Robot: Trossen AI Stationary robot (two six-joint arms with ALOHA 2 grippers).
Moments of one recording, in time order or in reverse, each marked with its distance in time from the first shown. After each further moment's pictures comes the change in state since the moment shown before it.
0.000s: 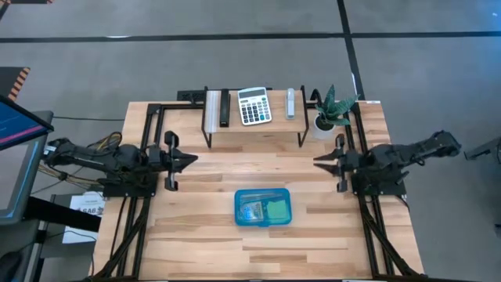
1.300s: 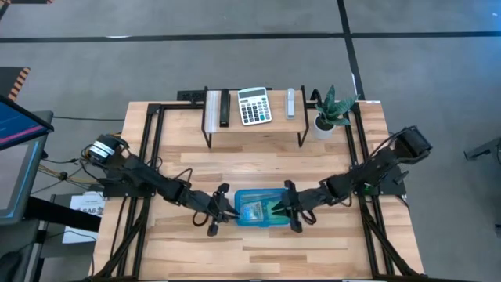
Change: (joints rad) left arm -0.236 1.184 0.279 0.247 0.111 -0.341; right arm 0.107 1.150 0.244 0.376 -0.203 0.503
